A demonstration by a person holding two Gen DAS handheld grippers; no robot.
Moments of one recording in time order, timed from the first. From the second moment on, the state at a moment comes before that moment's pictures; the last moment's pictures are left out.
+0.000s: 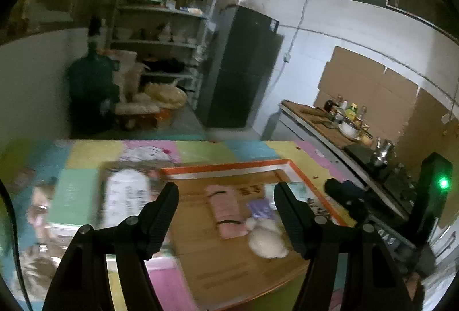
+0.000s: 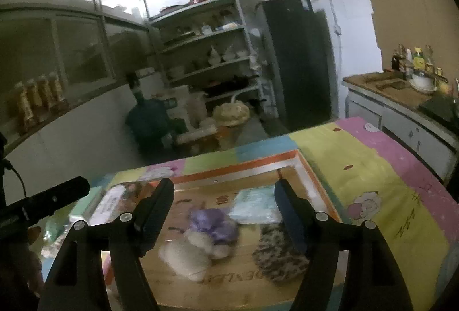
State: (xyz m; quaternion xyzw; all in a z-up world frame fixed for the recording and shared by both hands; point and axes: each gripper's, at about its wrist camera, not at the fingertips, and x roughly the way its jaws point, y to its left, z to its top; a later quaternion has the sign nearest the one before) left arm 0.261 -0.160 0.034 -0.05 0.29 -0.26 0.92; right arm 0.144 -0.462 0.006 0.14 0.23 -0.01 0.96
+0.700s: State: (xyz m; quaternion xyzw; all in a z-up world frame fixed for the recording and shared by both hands) left arm 0.208 -0.030 0.027 -0.01 0.25 -0.14 0.96; right arm 0.111 -0.354 0.010 0.11 0.23 0.06 0.97
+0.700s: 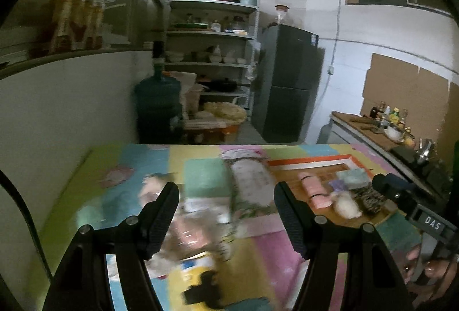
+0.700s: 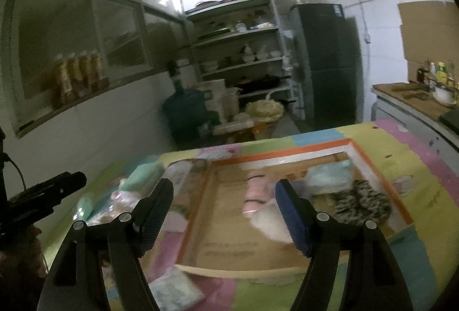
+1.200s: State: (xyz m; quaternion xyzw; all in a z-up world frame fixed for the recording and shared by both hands) left arm 0.185 0.061 -0.004 -0.02 0.25 -0.07 0.97; right arm 0.119 -0.220 -0.036 0.08 0.31 0.19 0.93
